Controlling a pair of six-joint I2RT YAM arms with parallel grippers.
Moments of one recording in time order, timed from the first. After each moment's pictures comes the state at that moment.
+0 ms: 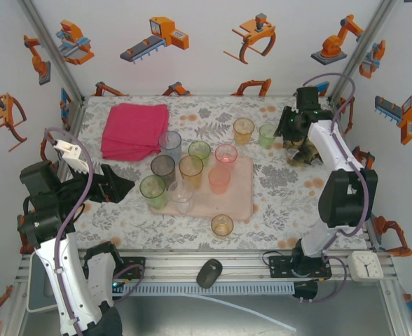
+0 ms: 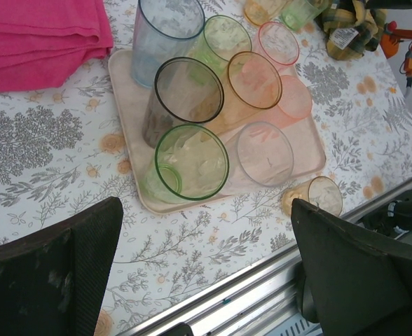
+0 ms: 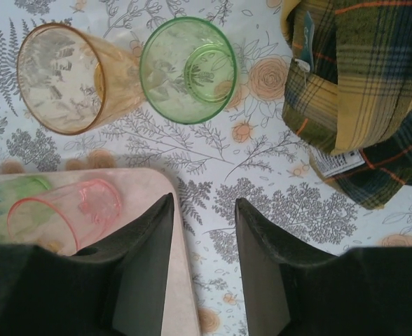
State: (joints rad) left arm 0.32 0.66 1.05 -1.02 0.83 0.08; right arm 0.05 1.72 1.49 -0.68 -0.11 0.35
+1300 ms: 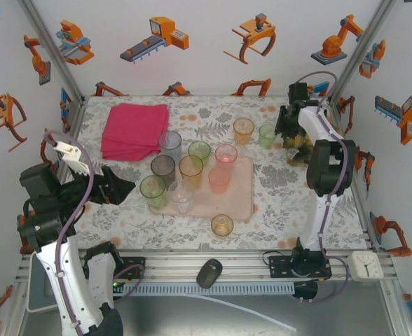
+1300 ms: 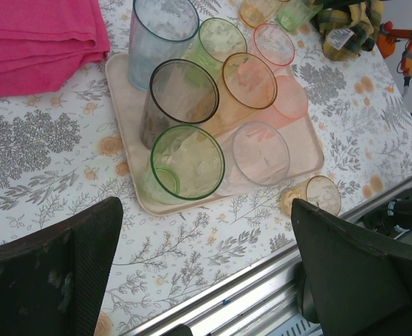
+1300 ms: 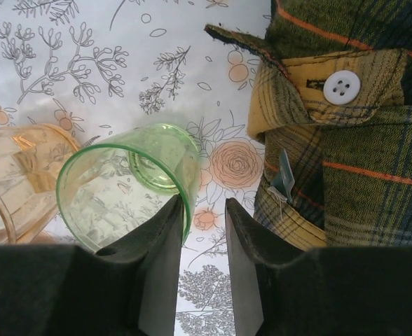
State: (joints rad) left arm 0.32 0.63 1.05 -1.02 0.83 0.08; right arm 0.03 2.10 1.77 -0.71 -0.05 0.26
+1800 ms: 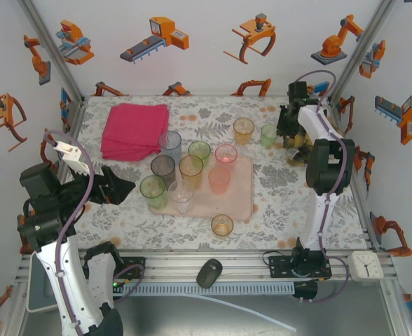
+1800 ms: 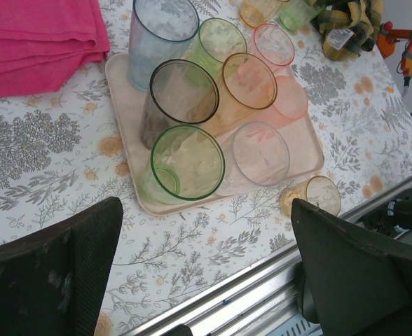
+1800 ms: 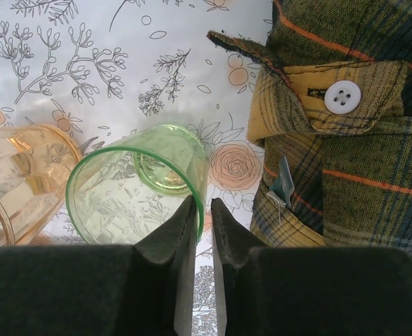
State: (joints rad) left arm 0.32 0.63 1.05 -1.02 0.83 0.08; right arm 0.03 2.12 1.80 -0.73 -0.05 0.25
